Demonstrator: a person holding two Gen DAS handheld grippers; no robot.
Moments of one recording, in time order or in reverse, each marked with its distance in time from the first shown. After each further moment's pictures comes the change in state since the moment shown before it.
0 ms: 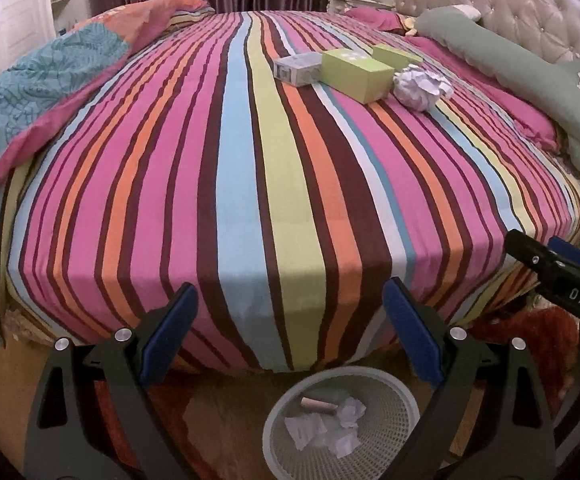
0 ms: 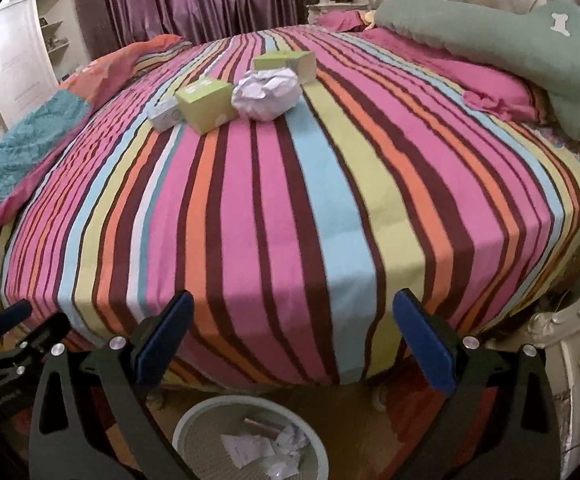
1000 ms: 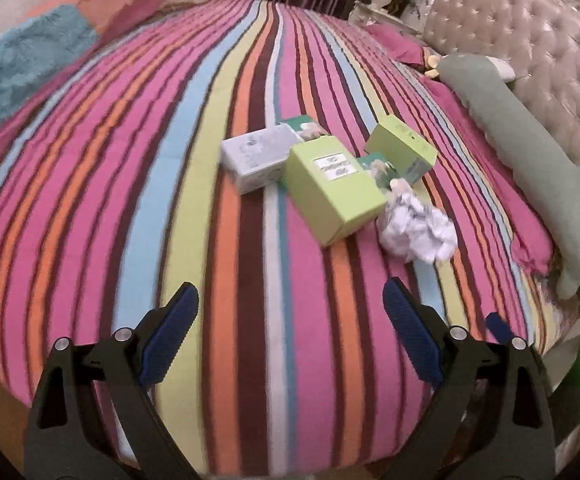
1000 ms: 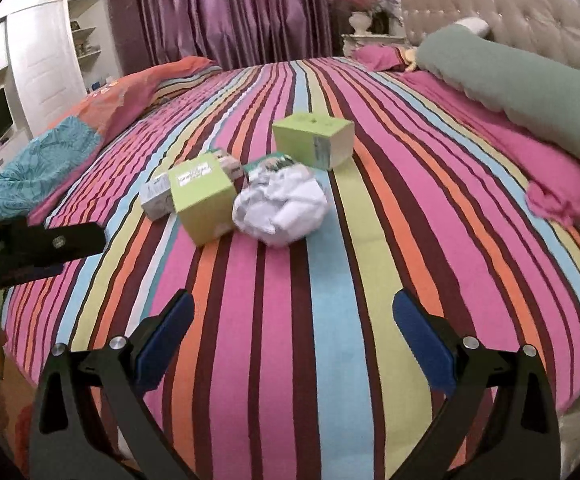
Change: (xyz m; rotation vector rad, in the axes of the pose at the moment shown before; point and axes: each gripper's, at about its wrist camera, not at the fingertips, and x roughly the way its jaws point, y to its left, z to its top) left arm 0.068 -0.036 0.179 -0.223 0.063 -0.120; right arm 0.055 0.003 0.108 -0.105 -0.099 0.100
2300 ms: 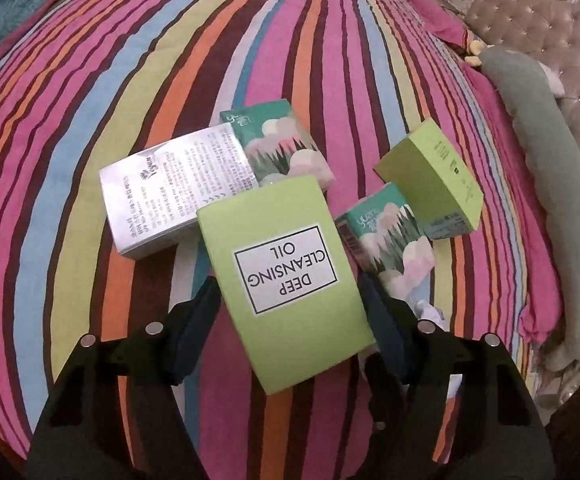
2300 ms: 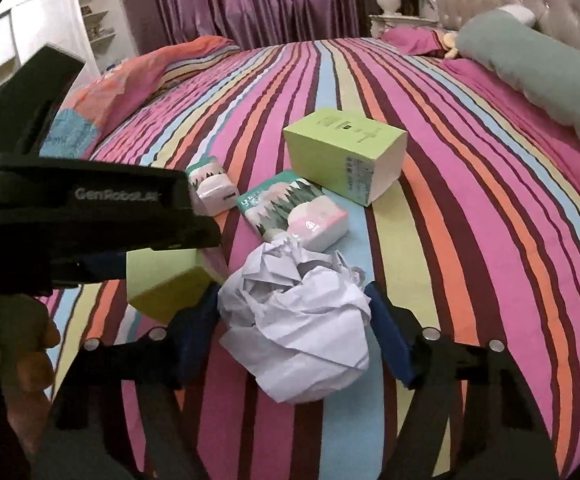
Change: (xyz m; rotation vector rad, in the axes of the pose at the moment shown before) left arm 0.112 -0.034 0.078 -0.133 0.182 -0.005; right arm 0.065 -0.002 0.044 -0.009 0.081 0.093
